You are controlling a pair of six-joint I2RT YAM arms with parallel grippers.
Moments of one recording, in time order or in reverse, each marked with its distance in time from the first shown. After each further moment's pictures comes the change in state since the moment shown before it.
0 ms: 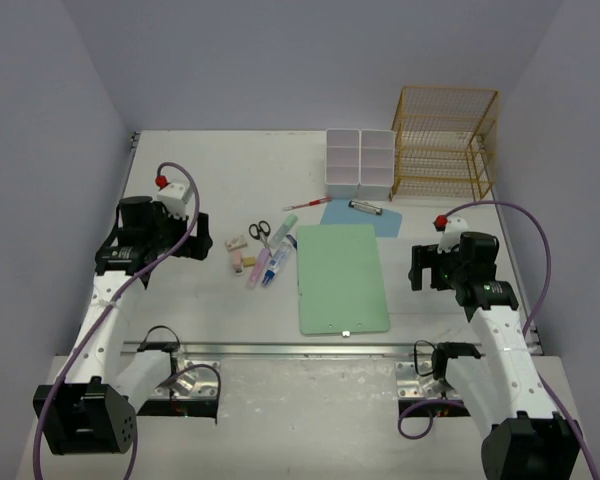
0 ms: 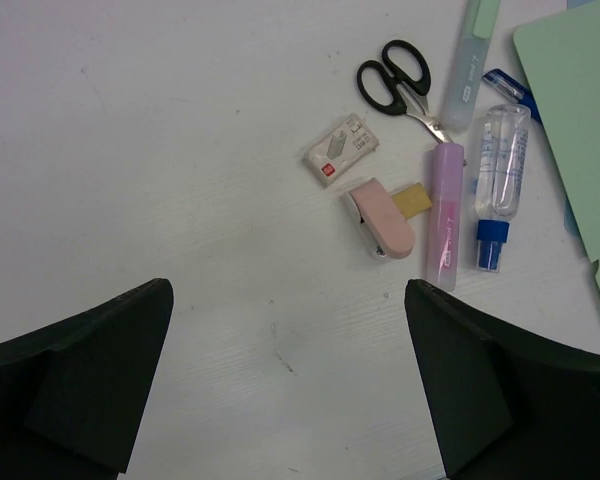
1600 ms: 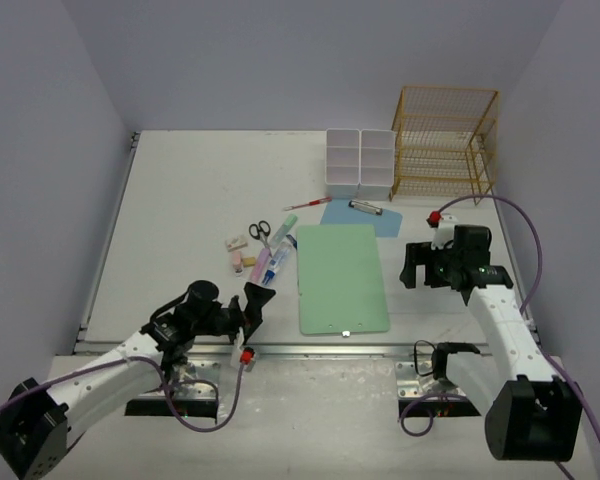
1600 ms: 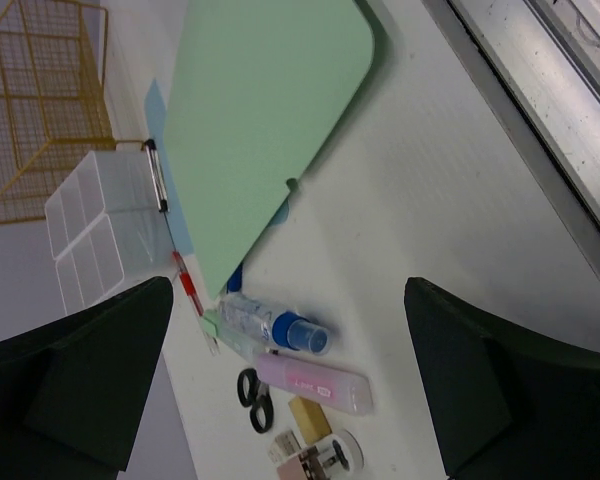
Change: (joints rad) left arm -0.681 -0.304 -0.696 0.452 0.303 1.431; right arm 0.000 0.157 0.031 -0.004 -0.089 0.033
